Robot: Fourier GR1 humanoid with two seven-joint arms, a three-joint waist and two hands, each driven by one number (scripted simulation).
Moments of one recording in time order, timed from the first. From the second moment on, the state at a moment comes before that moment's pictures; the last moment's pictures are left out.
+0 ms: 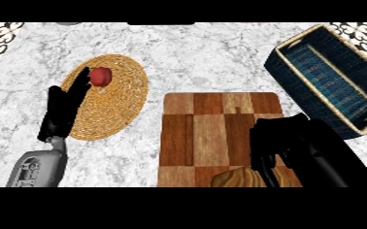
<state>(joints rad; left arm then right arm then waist) -0.19 0.19 0.09 -1.42 -0.14 -0.03 0.24 -0.28 -0.01 0.28 -2.32 0.62 0.59 0.65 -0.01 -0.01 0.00</state>
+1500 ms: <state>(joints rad) -0.22 0.18 0.09 -1.42 -0.14 -0.03 0.25 -1.05 -0.69 -0.22 -1.63 0.41 0.79 0.70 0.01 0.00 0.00</state>
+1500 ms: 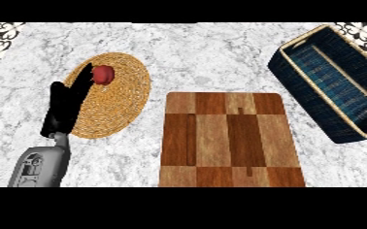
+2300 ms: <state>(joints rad) -0.21 0.18 0.09 -1.41 -0.15 -0.04 0.23 -0.91 -0.84 -0.21 -1.21 0.57 0.61 0.10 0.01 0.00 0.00</state>
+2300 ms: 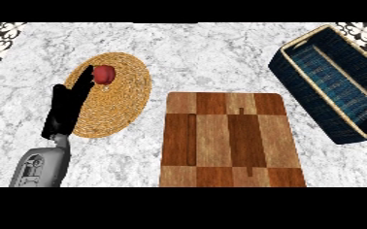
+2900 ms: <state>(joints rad) -0.22 0.19 0.11 -1.39 -0.14 -0.05 0.22 -0.89 -0.74 -0.27 -0.95 0.55 0.53 0.03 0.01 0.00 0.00</state>
